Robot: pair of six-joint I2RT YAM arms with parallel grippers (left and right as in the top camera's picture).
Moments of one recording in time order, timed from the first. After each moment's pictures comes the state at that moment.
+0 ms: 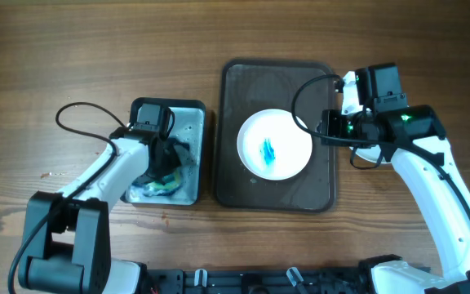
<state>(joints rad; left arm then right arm) -0.19 1.62 0.83 -0.67 -0.07 -0.62 0.18 1.38 1.15 -0.94 -0.17 0.24</state>
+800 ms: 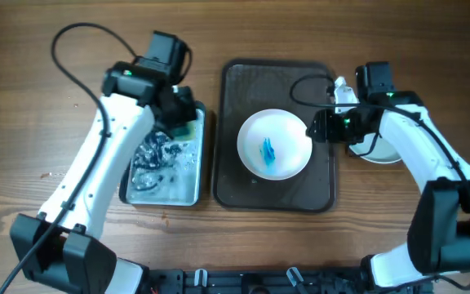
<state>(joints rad) -0.32 1.63 1.50 -1.17 -0.04 -0.51 0.06 1.70 1.09 -0.74 -0.43 0.08</state>
